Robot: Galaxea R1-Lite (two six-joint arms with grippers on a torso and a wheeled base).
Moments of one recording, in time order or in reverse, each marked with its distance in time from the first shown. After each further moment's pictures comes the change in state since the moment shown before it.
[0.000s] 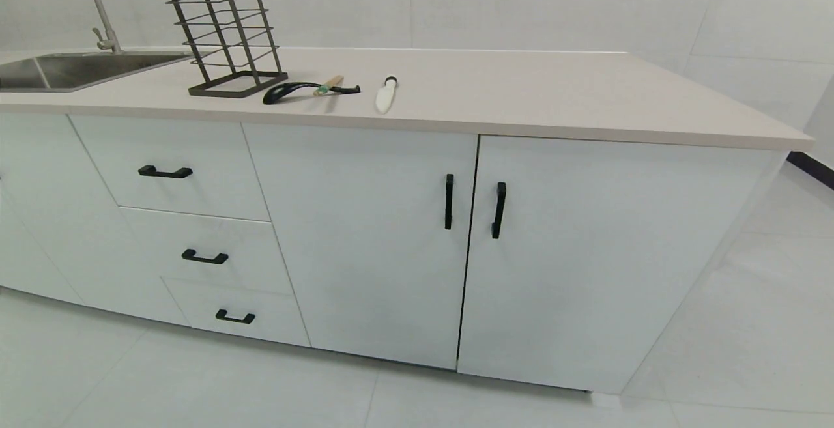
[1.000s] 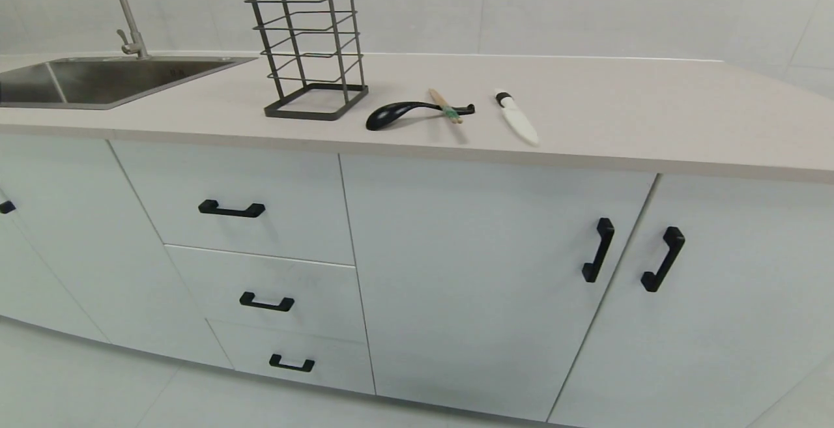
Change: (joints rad) left arm 0.000 0.000 0.000 0.000 0.000 0.000; right arm 0.000 0.001 0.000 -0.003 0.000 -0.001
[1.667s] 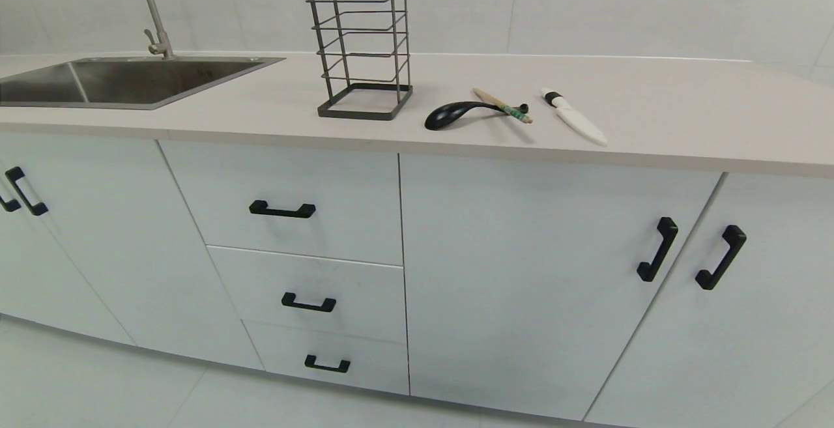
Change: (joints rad) left arm 0.000 0.000 0.000 -0.001 0.000 0.000; right arm 0.000 0.000 0.000 0.001 0.000 0.001
